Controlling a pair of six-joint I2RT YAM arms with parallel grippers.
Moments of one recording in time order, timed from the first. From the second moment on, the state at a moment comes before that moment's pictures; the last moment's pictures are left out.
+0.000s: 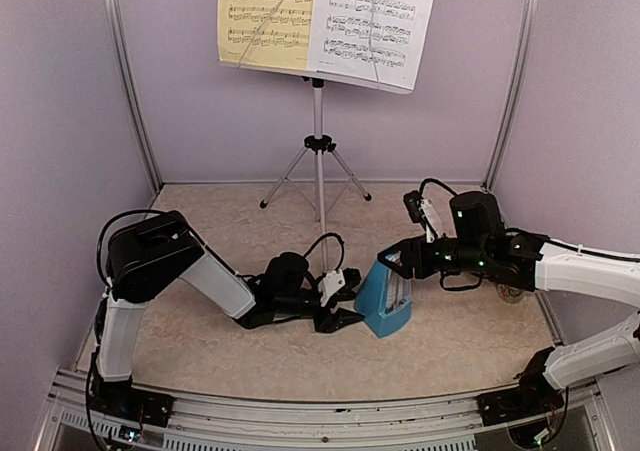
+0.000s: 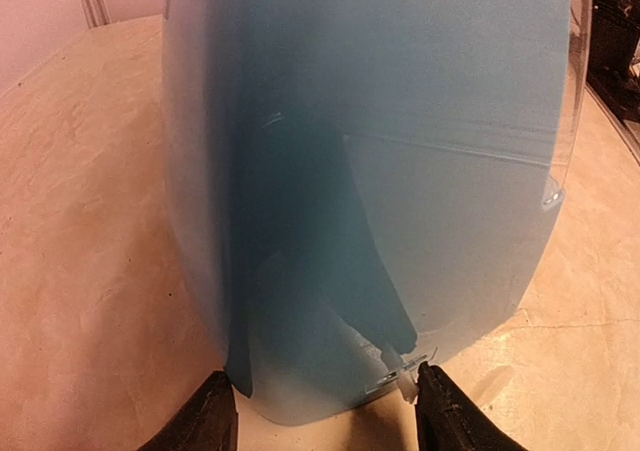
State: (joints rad) left arm -0.94 2.19 0.99 0.79 0.41 0.24; right arm 0.75 1.19 0.76 -0.07 -0.19 0.38
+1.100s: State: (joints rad) left arm -0.92 1.98 0.63 1.02 0.26 0.07; right arm 0.47 1.11 0.60 -0.10 -0.24 0.36
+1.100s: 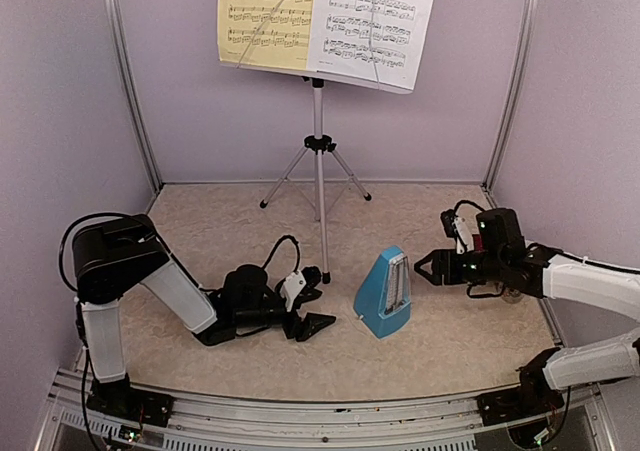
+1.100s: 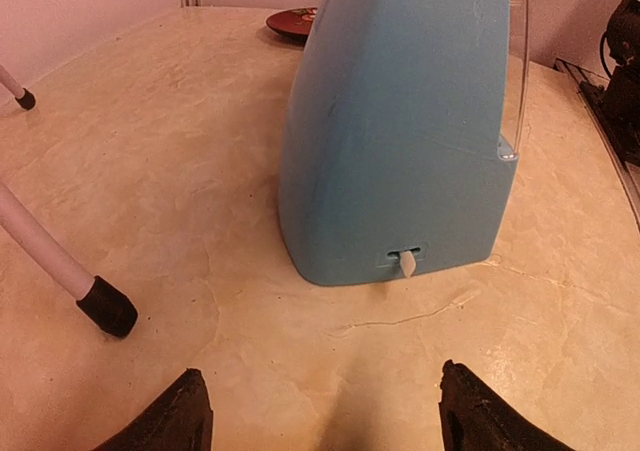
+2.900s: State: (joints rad) left arm -1.10 1.81 0.55 1.11 0.07 -0.06; right arm 0.60 1.29 0.29 0.46 -0.50 0.23
